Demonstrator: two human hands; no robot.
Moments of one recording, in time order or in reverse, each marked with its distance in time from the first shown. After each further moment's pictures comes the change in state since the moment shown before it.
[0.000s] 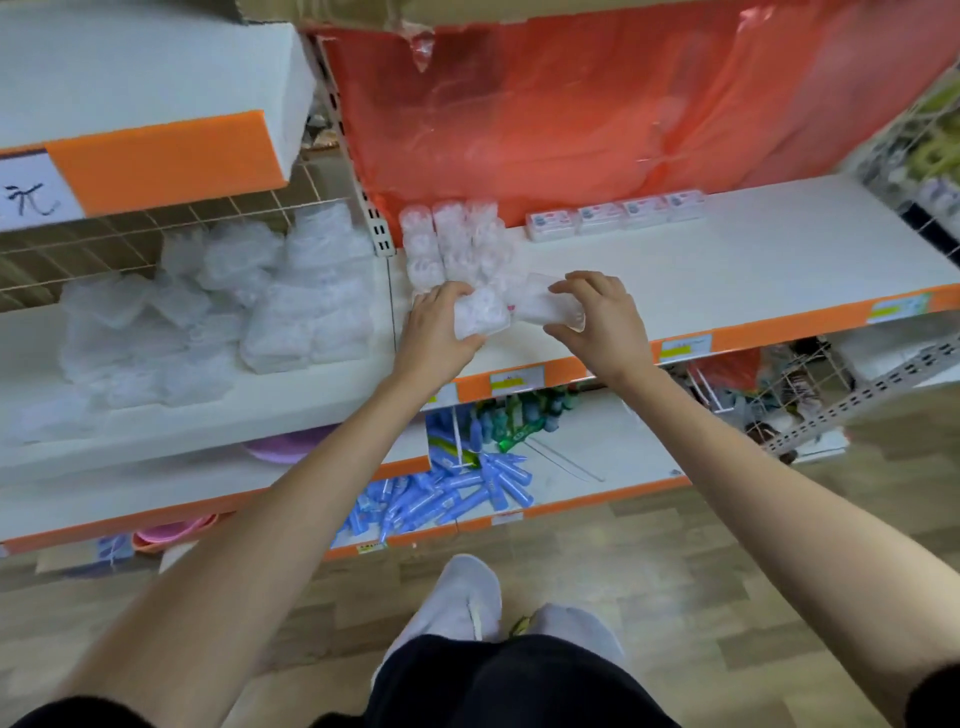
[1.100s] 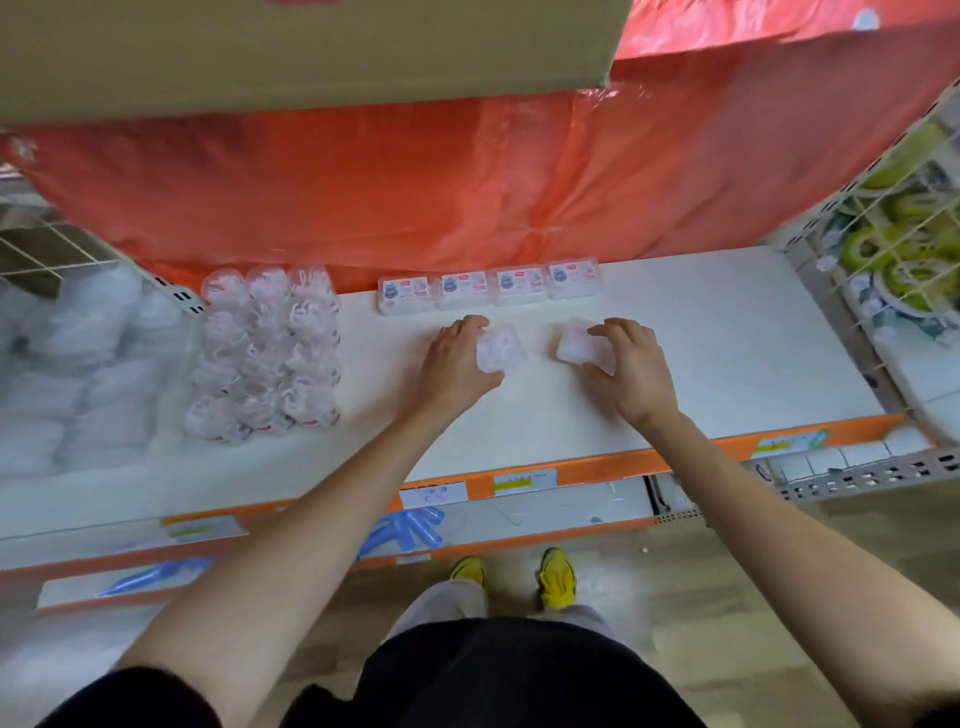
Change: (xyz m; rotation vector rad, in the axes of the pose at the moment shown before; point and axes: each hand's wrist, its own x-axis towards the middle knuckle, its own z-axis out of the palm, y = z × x) left_hand 0.193 0.147 0.212 -0.066 -0.125 -0.150; right_hand 0.095 0.318 -0.065 -0.041 -0.170 0.161
